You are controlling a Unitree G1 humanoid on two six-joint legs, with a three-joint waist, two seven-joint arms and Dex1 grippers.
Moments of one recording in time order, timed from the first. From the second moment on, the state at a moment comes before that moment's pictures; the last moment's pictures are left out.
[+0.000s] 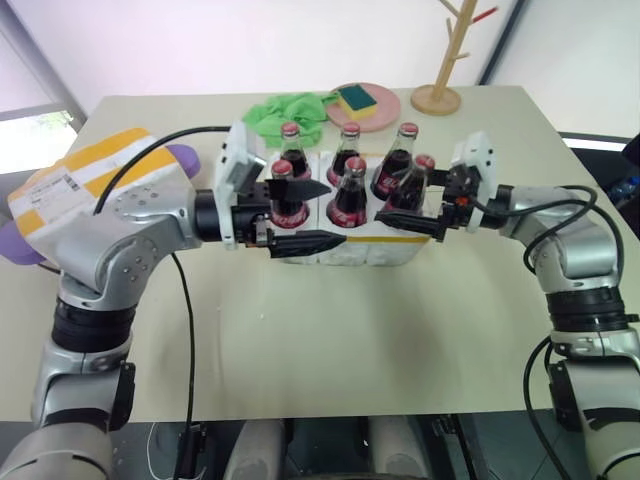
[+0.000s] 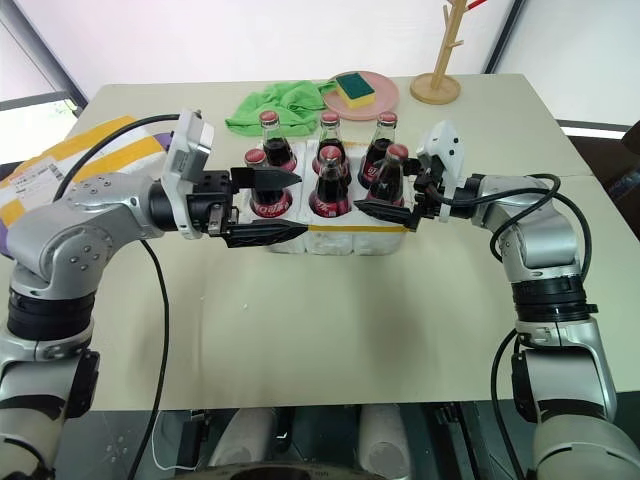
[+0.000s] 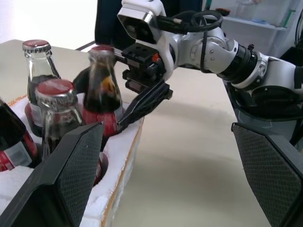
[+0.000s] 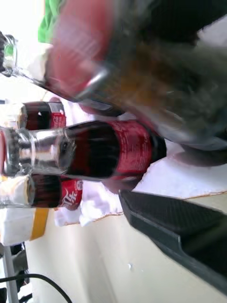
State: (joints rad) left arm -0.70 0.64 0.00 -0.32 -0.80 0.84 -0.95; right arm -0.71 -0.67 0.00 0.14 0.42 0.43 1.11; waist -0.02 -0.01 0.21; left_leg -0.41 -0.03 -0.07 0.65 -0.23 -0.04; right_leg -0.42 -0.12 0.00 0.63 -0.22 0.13
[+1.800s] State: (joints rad) left arm 0.54 0.82 0.84 0.01 0.36 -0.20 -0.34; right arm -0.91 -0.88 -0.12 0.10 0.76 0.72 1.52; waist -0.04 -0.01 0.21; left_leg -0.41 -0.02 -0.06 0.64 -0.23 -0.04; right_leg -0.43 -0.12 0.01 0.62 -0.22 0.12
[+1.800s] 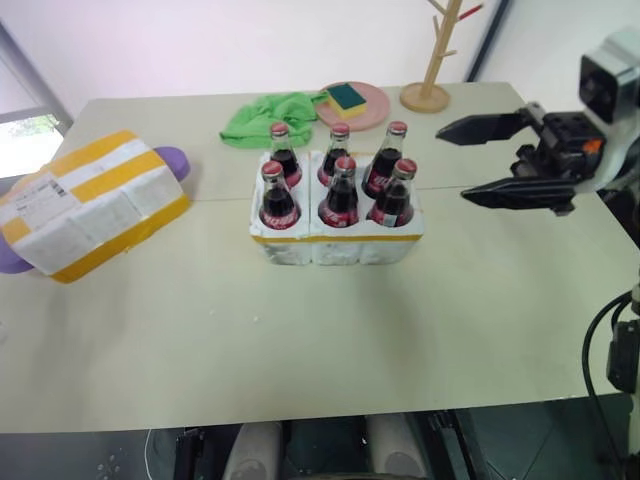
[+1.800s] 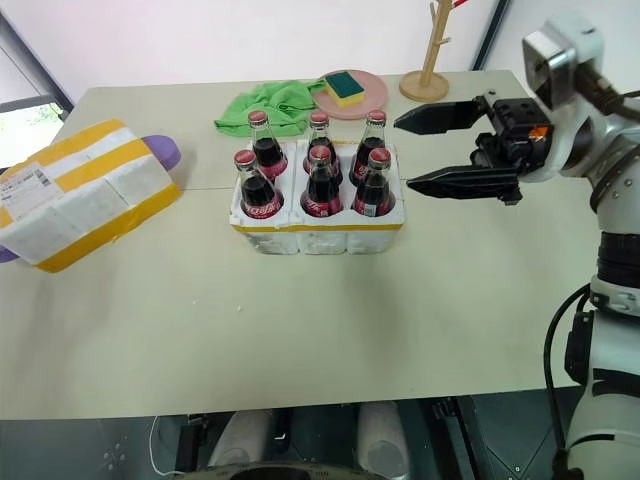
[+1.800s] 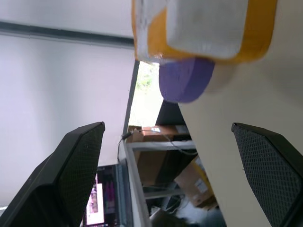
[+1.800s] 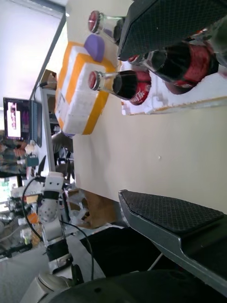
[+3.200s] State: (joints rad) left arm -0.49 1.07 -0.03 1.21 0.52 -0.43 0.05; right arm -0.87 -0.94 -0.18 0.05 0.80 0.79 1.43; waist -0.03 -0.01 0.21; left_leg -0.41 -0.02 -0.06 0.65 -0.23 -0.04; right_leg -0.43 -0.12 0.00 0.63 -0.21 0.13
